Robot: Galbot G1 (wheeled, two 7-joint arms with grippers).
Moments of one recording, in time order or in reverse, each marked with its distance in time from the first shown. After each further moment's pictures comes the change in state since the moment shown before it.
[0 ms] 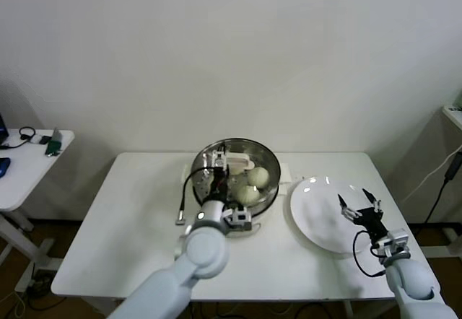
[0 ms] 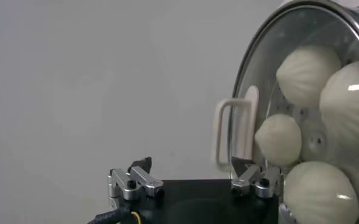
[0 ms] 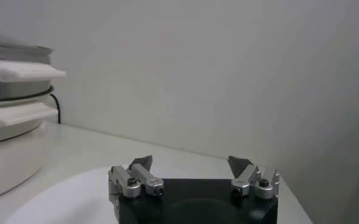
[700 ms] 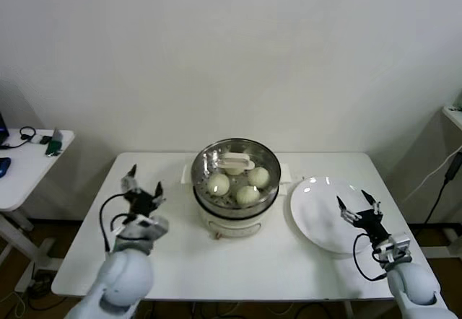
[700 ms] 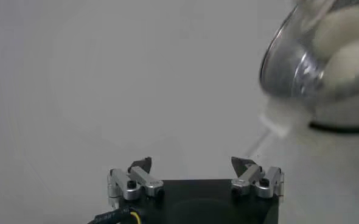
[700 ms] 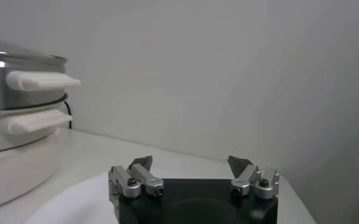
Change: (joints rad) left arm 0.396 0.120 -0.498 -0.156 -0.757 -0.062 -0.408; right arm -0.042 0.000 0.015 0.043 0.014 0.016 -0.021
